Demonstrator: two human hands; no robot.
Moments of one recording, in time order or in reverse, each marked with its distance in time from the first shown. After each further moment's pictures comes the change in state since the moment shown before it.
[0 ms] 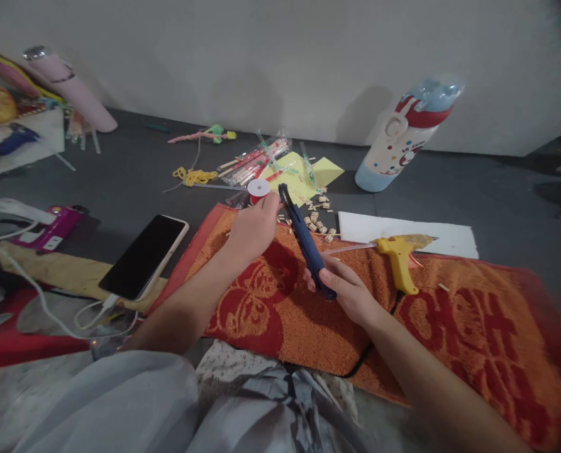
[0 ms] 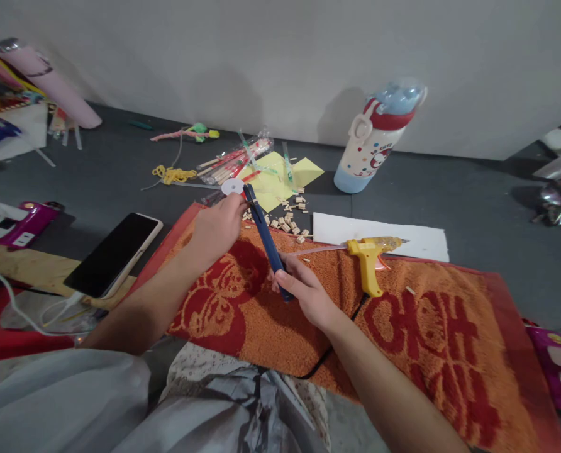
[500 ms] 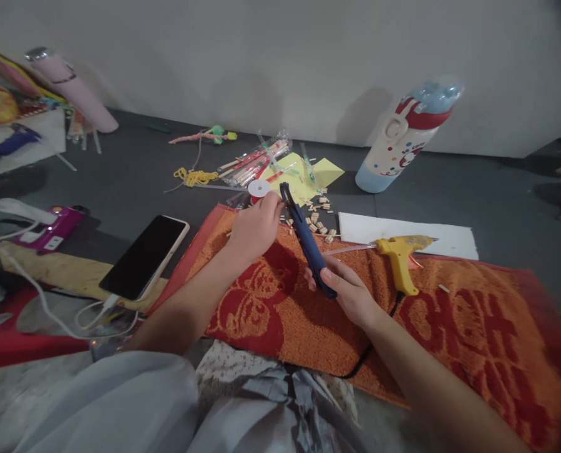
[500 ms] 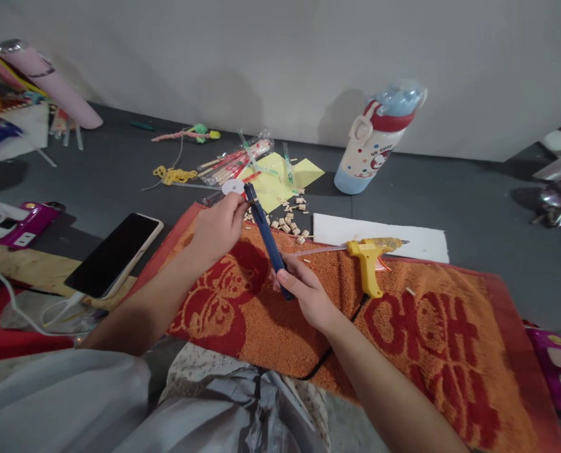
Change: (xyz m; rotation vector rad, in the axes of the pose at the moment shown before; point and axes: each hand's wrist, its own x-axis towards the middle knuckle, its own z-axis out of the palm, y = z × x) left_hand 0.000 0.004 -0.004 -0.091 0.023 -0.028; right_hand 0.000 0.000 0.003 0.017 0.040 -0.015
